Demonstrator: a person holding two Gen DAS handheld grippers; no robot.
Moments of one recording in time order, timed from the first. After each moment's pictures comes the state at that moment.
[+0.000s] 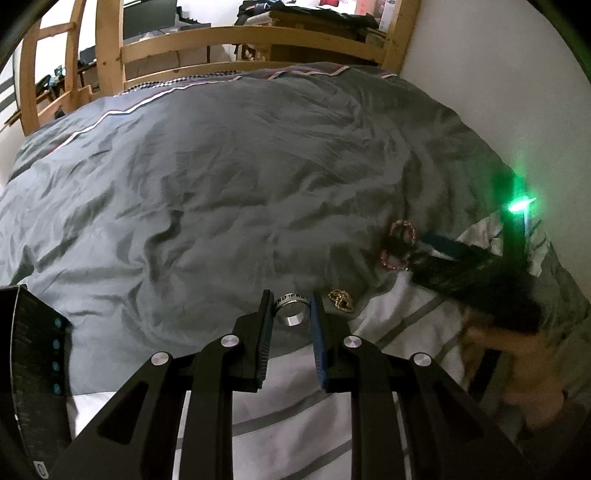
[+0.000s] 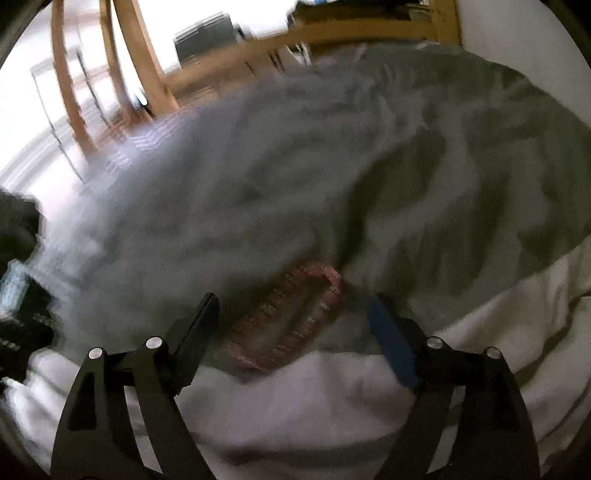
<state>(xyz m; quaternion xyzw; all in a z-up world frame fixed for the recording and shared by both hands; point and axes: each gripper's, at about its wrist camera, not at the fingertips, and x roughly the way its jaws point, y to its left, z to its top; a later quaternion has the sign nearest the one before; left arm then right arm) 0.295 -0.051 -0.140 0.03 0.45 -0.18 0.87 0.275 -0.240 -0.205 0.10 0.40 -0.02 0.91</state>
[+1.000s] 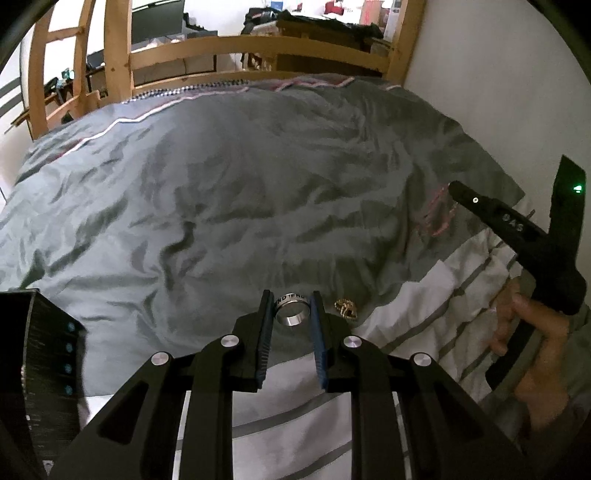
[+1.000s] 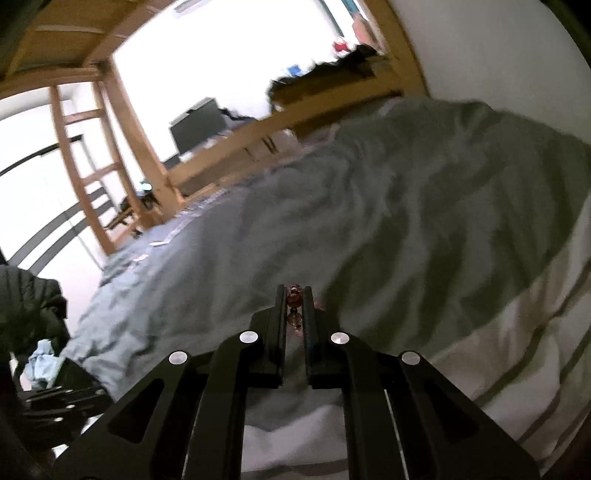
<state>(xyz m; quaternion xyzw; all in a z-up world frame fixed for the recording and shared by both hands) 0.291 -0.040 -0.123 0.02 0.44 -0.17 0.88 0.237 -0.278 -0.138 0.21 0.24 0.00 0.95</state>
